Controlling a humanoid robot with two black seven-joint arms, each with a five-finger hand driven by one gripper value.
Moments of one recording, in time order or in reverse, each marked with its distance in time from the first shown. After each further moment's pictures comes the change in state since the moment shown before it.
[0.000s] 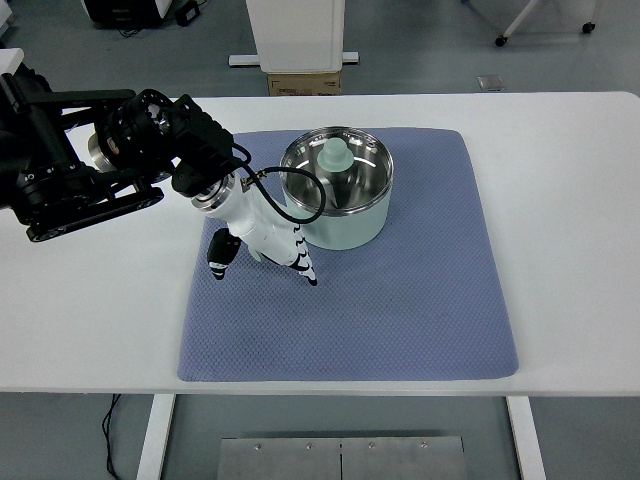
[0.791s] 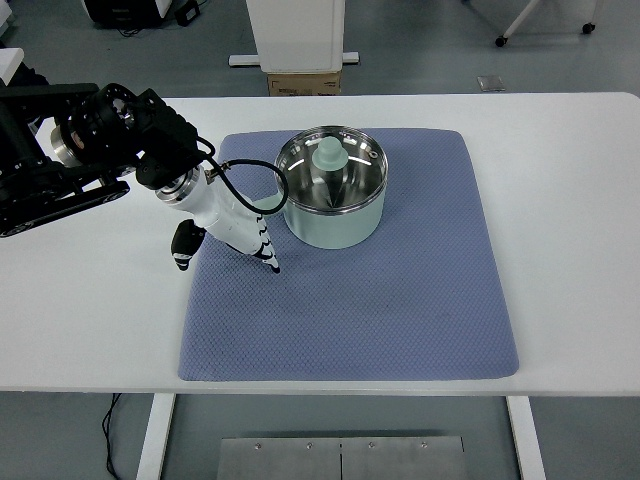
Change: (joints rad) left arm -0.013 0.062 0.053 0.022 0.028 0.005 0.000; right arm 0.000 0.000 0.000 0.000 0.000 0.000 0.000
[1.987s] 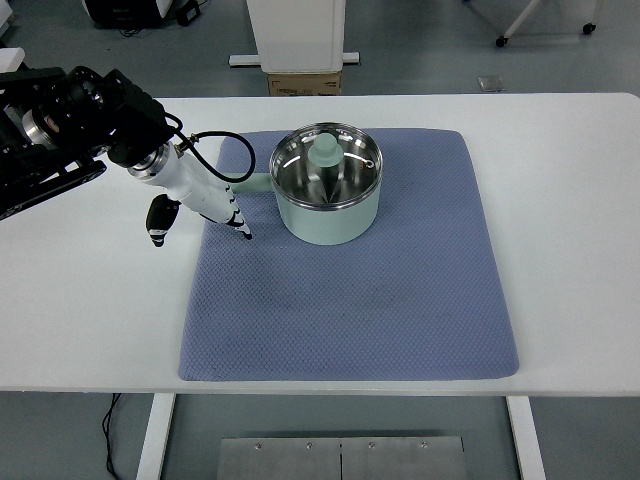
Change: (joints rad) left arm 0.012 0.000 0.014 0.162 0.001 0.041 0.000; right arm 0.000 0.000 0.000 0.000 0.000 0.000 0.000
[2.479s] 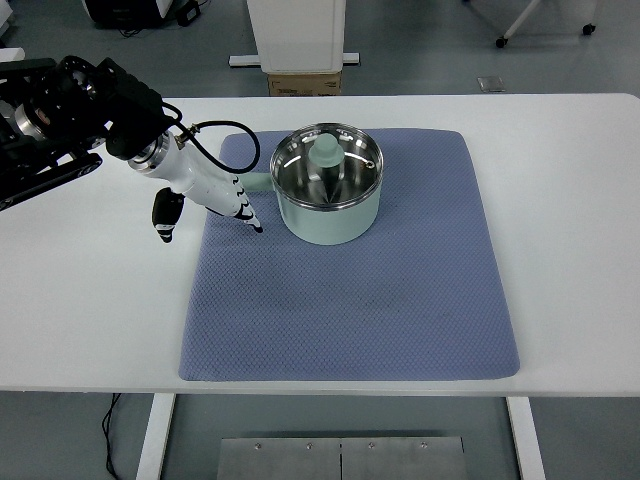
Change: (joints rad) left arm -0.040 0.037 -0.007 -0.067 -0.044 0.013 0.000; right arm 0.000 0.000 0.000 0.000 0.000 0.000 0.000
